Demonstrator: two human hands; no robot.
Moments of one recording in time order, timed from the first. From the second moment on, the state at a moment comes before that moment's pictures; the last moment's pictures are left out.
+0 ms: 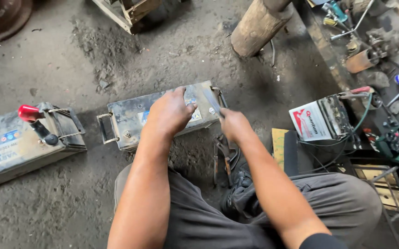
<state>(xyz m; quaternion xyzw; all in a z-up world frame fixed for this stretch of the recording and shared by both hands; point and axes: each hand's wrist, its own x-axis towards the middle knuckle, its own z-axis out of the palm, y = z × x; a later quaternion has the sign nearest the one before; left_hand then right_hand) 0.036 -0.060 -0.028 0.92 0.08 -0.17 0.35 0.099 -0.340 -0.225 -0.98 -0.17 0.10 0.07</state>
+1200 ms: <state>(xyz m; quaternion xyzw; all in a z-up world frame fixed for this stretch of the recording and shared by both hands) -0.055 -0.034 0.030 0.93 0.07 -0.14 0.33 0.102 -0.335 -0.234 -0.95 -0.23 0.08 0.17</state>
